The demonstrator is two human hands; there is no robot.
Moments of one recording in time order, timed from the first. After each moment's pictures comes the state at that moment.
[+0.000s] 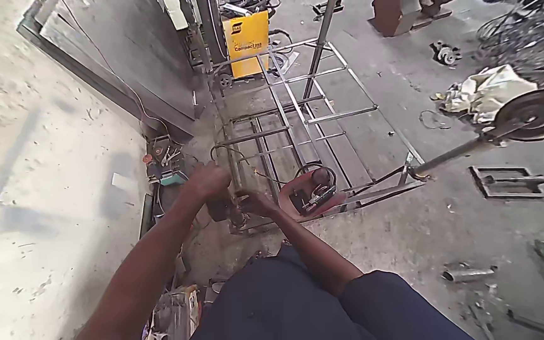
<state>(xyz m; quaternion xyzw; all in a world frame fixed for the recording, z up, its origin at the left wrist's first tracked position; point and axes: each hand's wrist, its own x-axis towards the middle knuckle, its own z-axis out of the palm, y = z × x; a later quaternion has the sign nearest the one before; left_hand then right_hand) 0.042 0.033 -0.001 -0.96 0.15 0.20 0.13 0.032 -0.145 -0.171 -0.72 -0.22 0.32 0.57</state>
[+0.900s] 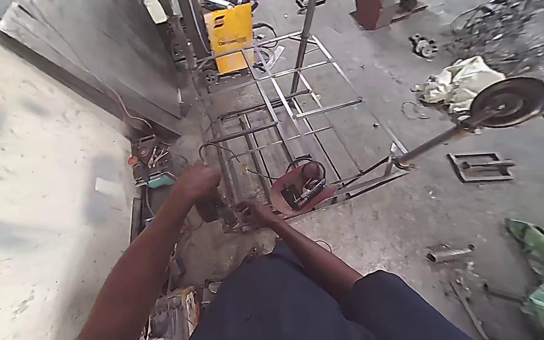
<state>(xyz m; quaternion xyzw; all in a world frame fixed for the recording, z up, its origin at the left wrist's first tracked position) 0.042 0.033 0.002 -0.95 0.16 0.23 0.11 -0.007 -0.170 -0.176 -0.79 -0.22 0.33 0.48</state>
